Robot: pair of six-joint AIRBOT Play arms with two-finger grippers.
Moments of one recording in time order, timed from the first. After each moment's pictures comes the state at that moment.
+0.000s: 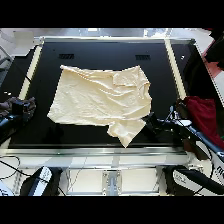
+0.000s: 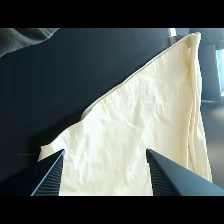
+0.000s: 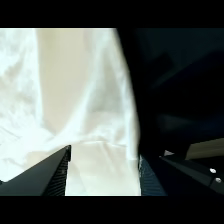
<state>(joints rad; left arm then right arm) 0.68 -0.83 0.54 0.72 -0.70 -1.56 -0.05 -1.18 0.38 -0.37 0.64 1.31</state>
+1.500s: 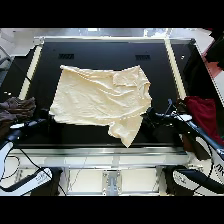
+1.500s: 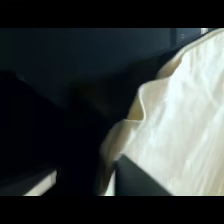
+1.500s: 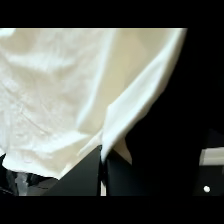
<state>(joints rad) 0.44 -1.18 0.42 0.37 -0.46 -1.37 -0.02 -1.18 0.48 -0.28 0.69 1.16</state>
